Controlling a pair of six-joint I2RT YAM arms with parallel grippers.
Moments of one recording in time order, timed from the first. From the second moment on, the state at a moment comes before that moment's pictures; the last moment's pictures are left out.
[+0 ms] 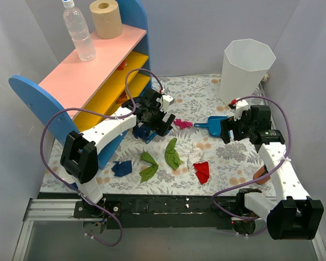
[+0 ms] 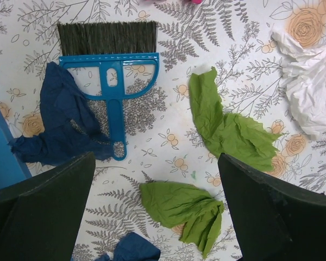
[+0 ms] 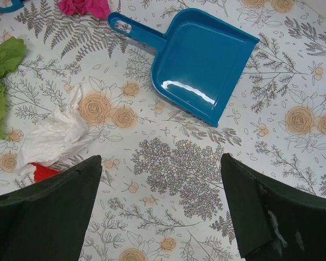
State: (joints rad) left arm -0.64 1.73 1.46 -0.69 0.08 0.02; right arm 0.05 1.04 0.87 -0.58 -0.32 -0.28
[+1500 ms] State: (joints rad) left arm -0.65 1.51 1.20 -0.85 0.23 0.40; right arm 0.32 1.53 1.20 -0.57 -0.39 -0.54
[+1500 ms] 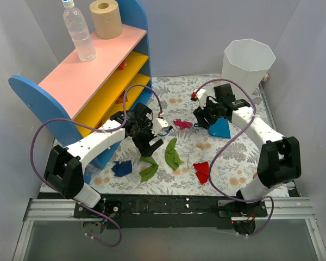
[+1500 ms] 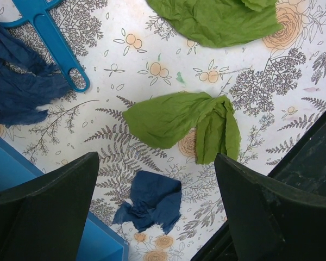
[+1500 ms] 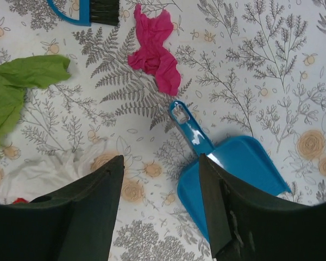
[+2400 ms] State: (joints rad) left arm -0.65 1.52 1.20 -0.83 0.21 0.35; right arm 0.35 1.82 1.31 -0.58 -0.42 -0.68
